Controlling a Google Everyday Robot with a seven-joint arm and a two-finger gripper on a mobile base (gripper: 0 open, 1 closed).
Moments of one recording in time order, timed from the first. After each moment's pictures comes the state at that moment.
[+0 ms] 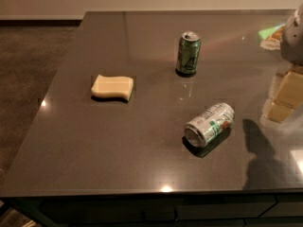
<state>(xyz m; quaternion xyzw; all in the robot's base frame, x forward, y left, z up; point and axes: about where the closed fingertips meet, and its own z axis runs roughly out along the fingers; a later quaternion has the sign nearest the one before) 0.438 -0.216 0.977 -0.60 0.78 -0.04 0.16</state>
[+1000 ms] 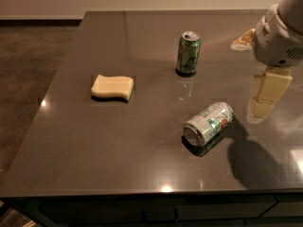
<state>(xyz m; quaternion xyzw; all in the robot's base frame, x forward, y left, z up) 0.465 -0.190 0.955 -0.69 0.71 -0.02 0.15</state>
